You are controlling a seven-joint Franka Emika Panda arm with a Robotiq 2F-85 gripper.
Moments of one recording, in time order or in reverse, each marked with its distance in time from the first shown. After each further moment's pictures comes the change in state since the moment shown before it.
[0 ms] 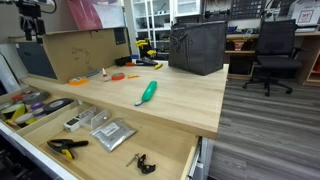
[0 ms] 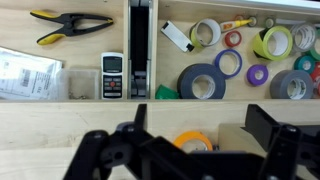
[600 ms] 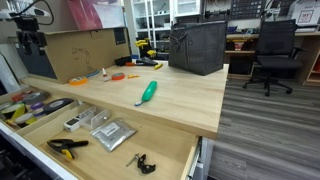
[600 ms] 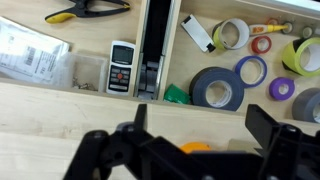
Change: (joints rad) arm 0.031 -0.063 0.032 -0.214 -0.098 0.198 -0.070
